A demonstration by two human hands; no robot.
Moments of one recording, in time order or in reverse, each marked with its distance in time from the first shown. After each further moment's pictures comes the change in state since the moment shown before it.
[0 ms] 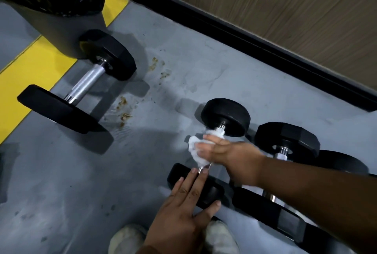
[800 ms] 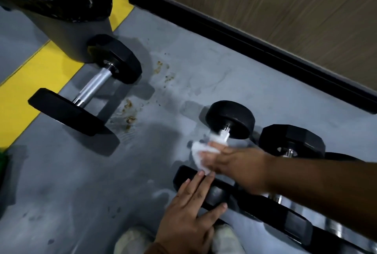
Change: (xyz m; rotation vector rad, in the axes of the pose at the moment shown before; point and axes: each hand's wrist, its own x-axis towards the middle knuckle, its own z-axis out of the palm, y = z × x) left_hand -0.006 -0.004 0.006 -0.089 0.139 0.085; right_hand -0.003 -0.032 -0.035 -0.096 -0.338 0.004
